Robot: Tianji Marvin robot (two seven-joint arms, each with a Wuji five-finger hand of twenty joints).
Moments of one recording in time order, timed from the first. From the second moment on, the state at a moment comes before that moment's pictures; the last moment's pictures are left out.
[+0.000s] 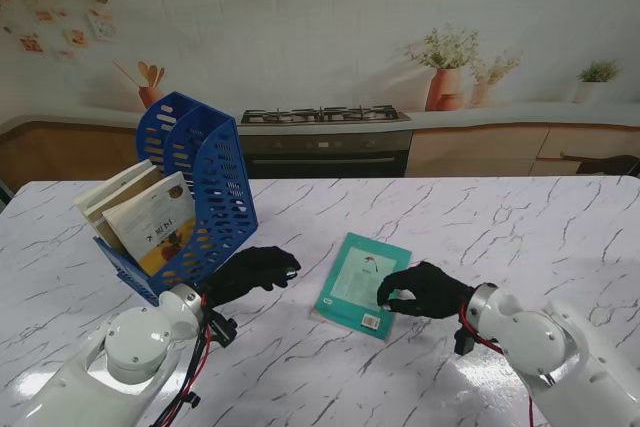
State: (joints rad) left arm 1.61 -1.10 -1.24 -1.63 -0.03 -0.03 -0.28; right arm -1.58 -1.00 1.26 -1.58 -0.51 -0.31 0.39; left_hand 0.83 -0.25 0.17 -0.03 0.60 0.14 0.60 0.48 0.80 0.18 0.35 0.44 0.63 0.32 0.47 0.58 0.15 0.34 1.06 0.56; right_hand 0.70 -0.22 0.68 -0.13 0.65 0.07 0.54 0.44 0.65 0.00 0.31 0.24 0.47 -0.09 0.17 0.16 -0.04 0.15 0.82 0.16
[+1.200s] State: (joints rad) left arm 1.63 -1.10 -1.26 -1.65 -0.04 0.00 -0.27; right arm -1.50 -0.96 1.12 -1.50 -0.37 -0.48 0.65; left_hand 0.86 -0.22 0.14 -0.03 0.60 0.14 0.60 0.47 0.78 0.18 0.35 0.44 0.63 0.33 0.47 0.58 0.14 0.34 1.06 0.56; right_hand 0.91 -0.04 0.31 -0.13 0.64 0.07 0.52 0.45 0.63 -0.02 0.33 0.23 0.44 -0.14 0.16 0.16 -0.09 -0.11 0.65 0.10
